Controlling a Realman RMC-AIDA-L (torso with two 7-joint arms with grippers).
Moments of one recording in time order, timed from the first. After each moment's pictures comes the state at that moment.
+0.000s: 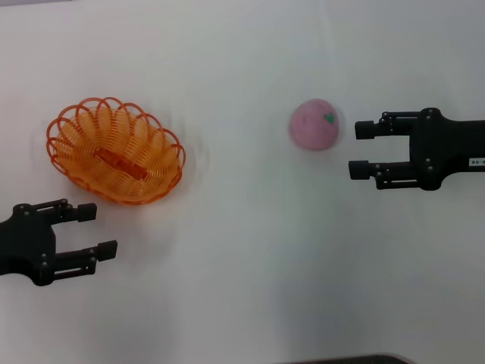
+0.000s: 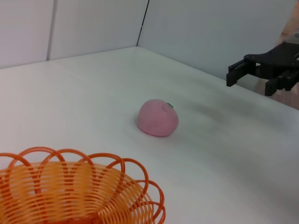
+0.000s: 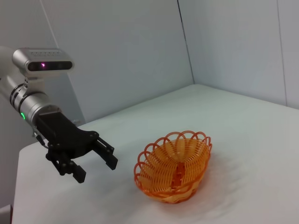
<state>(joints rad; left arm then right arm) -0.32 -2.14 0.49 0.86 2.29 1.79 -1.30 0.42 2.02 -0.64 -0.70 -2.06 -1.76 1.32</state>
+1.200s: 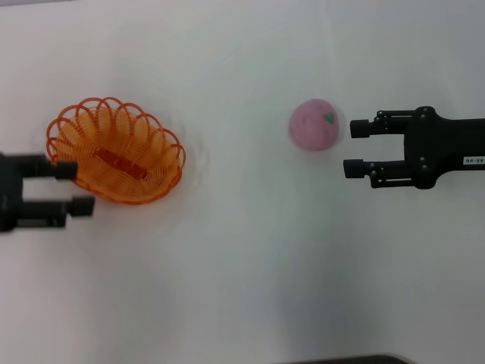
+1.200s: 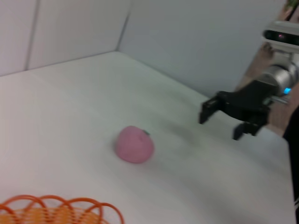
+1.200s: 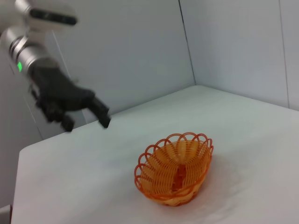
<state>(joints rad) -0.45 -2.10 0.49 1.15 2.29 2.04 -1.71 0.43 2.03 -0.64 -0.70 -2.06 -1.75 1.32</state>
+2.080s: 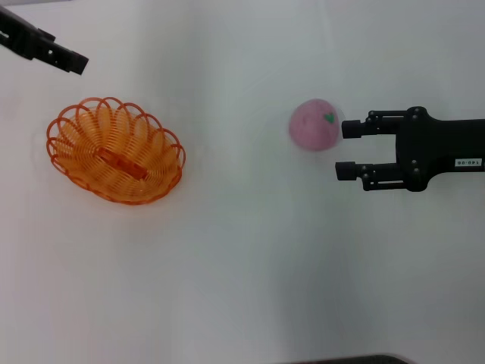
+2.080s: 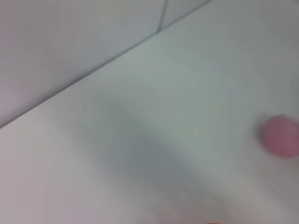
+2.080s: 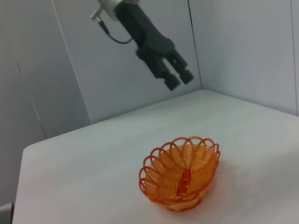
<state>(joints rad) -0.84 -1.97 0.79 1.17 2.59 1.76 -2.25 0.44 2.04 -0.64 -0.70 -2.06 -1.75 1.28</state>
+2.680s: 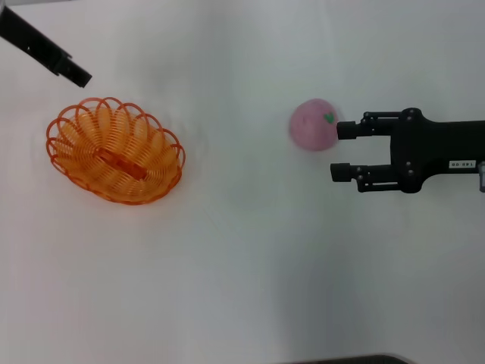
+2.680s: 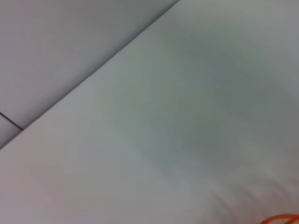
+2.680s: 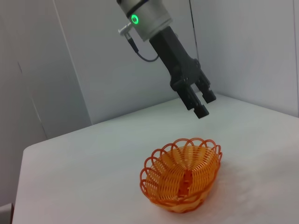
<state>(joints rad) -0.92 -2.04 1.01 1.00 2.86 1.44 -2.35 0.44 2.05 -0.64 -0.70 -2.06 -1.74 1.27</state>
